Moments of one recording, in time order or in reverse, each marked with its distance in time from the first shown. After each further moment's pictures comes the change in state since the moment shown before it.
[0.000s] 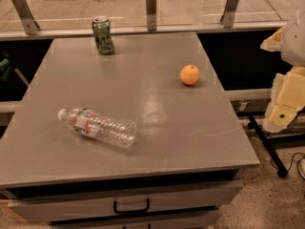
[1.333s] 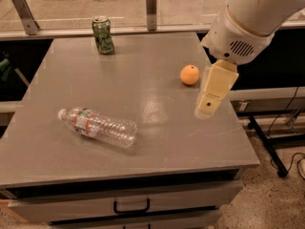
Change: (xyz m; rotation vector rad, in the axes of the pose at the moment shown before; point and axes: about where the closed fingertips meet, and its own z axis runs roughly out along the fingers) arm -0.110 -0.005 0.039 -0.035 -0.122 -0.063
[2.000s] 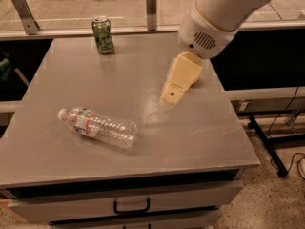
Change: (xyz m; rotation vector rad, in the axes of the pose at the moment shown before) arm -0.054 -0.004 0.019 -0.045 -0.086 0.098
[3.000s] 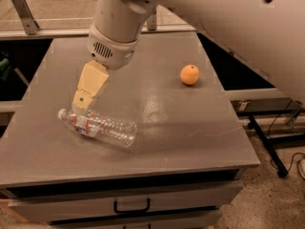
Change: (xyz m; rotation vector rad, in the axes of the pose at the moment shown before) arm -0.125 0.041 0.091 -0.129 0.037 0.116
